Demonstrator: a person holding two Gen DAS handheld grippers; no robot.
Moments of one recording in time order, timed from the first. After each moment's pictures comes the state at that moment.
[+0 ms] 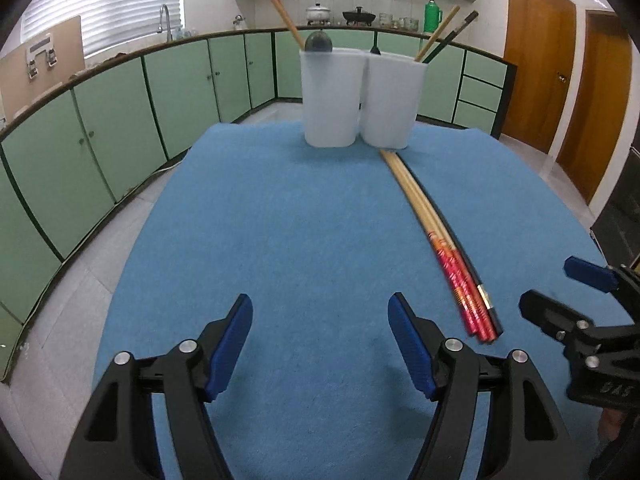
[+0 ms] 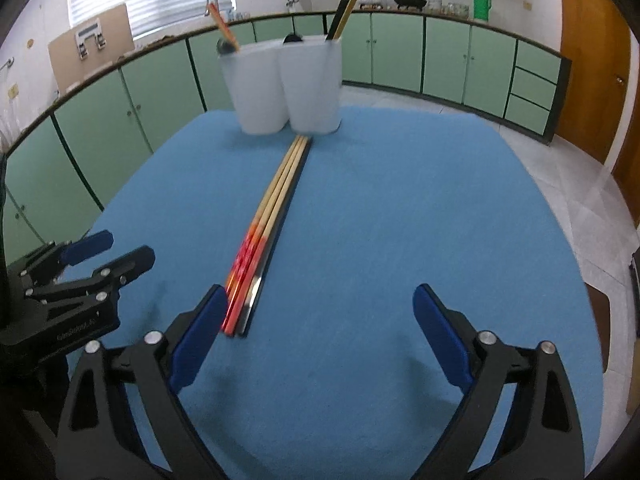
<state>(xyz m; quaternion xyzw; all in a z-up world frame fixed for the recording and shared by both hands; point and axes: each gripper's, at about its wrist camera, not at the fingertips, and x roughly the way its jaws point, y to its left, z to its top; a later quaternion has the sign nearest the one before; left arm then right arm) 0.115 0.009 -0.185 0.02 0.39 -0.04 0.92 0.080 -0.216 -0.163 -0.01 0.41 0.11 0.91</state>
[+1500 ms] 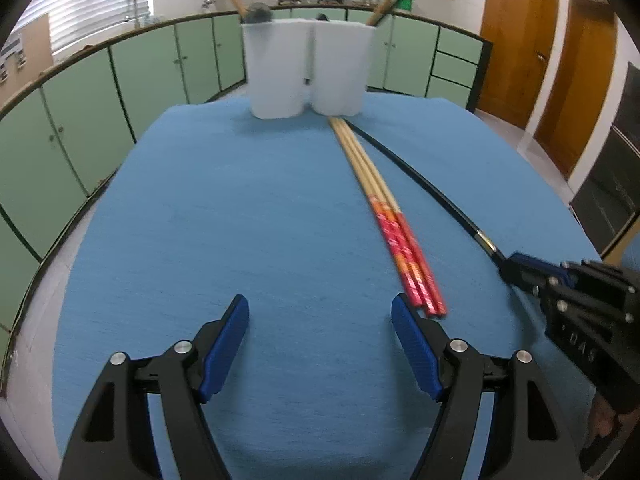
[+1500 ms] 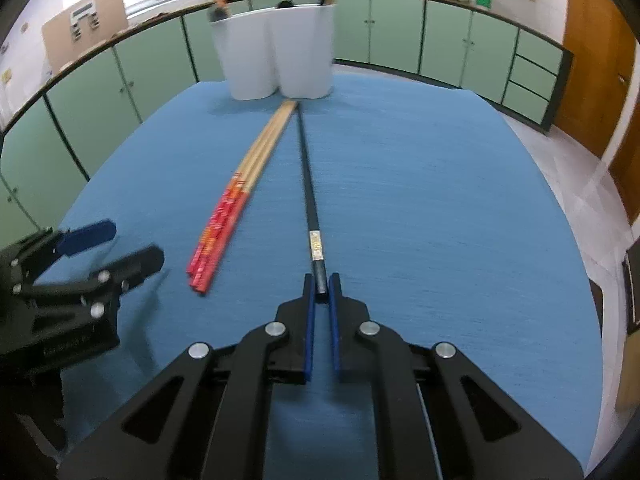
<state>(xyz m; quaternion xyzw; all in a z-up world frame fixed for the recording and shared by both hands) 0.116 -0.031 -0.196 0.03 0.43 -0.10 0.90 0.077 -0.227 -0.177 -0.02 0.44 0.09 0.89</state>
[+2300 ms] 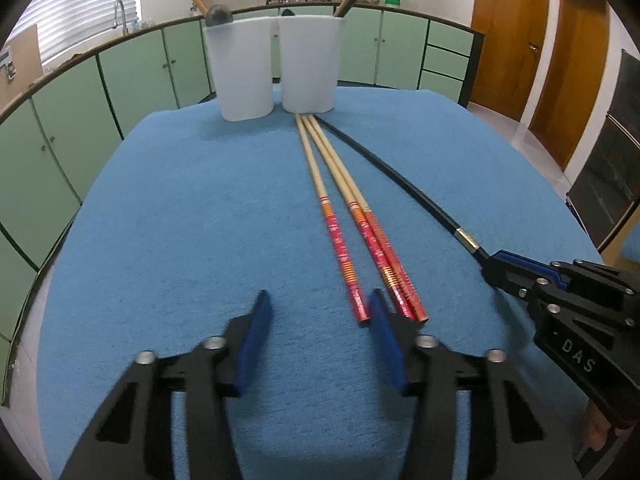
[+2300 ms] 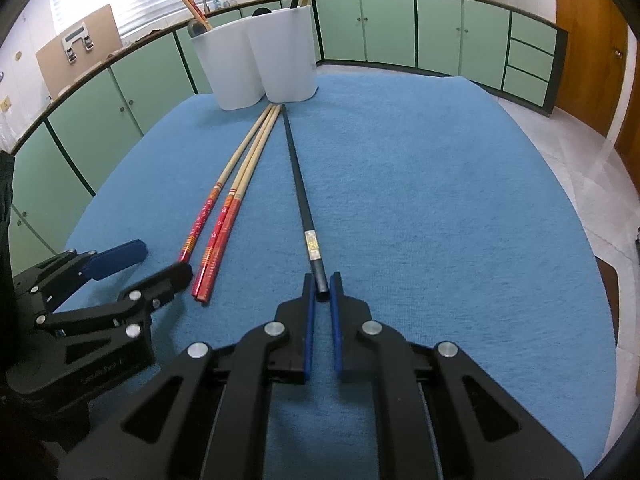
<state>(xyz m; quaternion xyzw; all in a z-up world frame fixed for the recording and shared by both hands) 0.120 -0.057 -0.197 0.04 0.43 -0.11 0.90 0.083 -0.249 -0.180 0.02 0.44 0.11 0.89</state>
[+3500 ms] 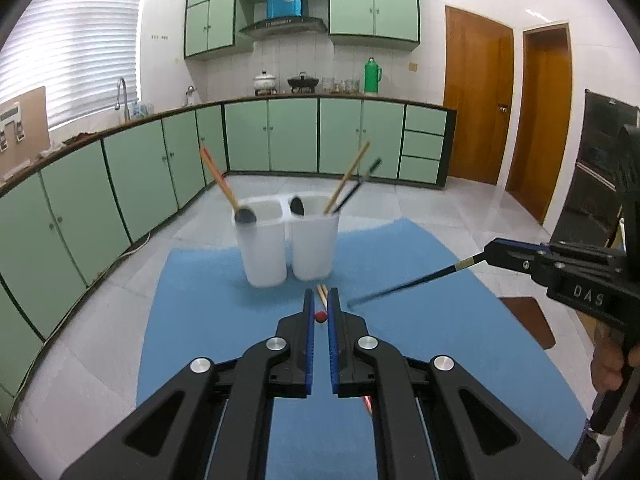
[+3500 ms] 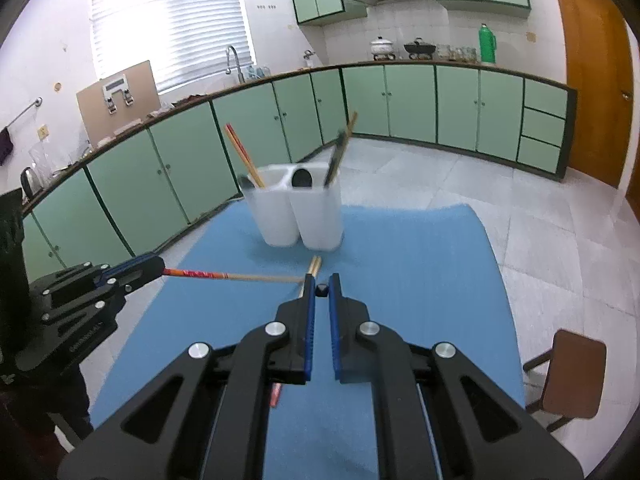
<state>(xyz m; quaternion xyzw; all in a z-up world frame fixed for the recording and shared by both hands) 0.122 -0.025 -0.040 0.04 0.28 -0.14 0.95 0.093 -0.267 -0.019 0.03 0.32 0.16 0.93</state>
